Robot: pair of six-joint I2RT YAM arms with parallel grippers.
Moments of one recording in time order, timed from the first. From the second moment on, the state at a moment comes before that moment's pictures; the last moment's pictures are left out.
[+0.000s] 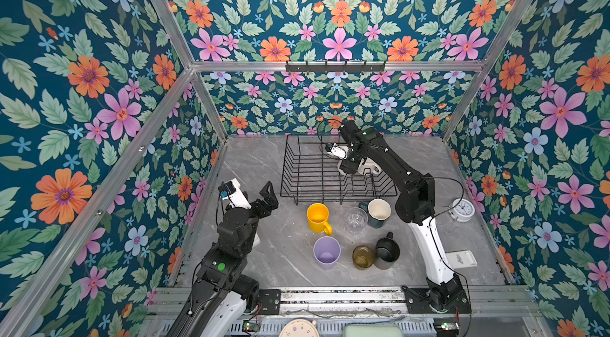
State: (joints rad) left arm -0.45 0.49 0.56 -0.25 -0.38 -0.57; right arm 0.51 2.41 2.41 -1.20 0.10 -0.68
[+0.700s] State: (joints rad) left arm -0.45 0.48 0.56 -0.25 -0.38 -0.57; right arm 0.52 2.40 2.42 -1.17 0.07 -0.65
